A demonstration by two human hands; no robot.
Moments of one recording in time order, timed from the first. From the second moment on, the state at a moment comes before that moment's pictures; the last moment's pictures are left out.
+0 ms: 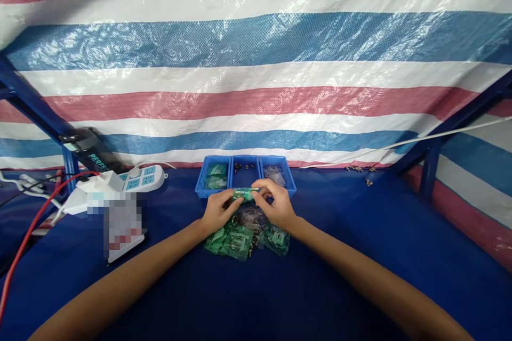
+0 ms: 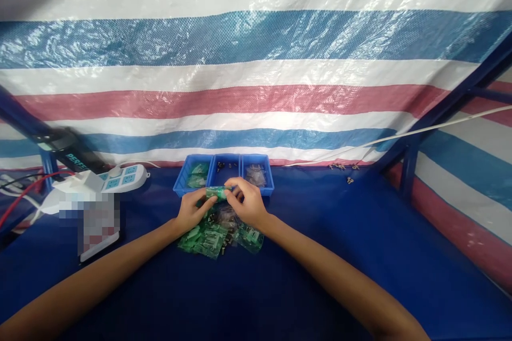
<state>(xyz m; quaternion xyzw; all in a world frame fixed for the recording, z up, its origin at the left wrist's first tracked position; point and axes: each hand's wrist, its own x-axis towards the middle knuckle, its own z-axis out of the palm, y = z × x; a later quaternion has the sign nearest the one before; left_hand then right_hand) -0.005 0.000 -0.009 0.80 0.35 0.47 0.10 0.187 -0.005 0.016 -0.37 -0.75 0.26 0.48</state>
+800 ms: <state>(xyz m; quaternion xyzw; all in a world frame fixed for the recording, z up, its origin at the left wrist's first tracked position) -0.004 0.002 -0.008 0.80 0.38 0.46 0.09 0.182 -0.003 -0.021 -0.35 -0.75 0.23 0.52</state>
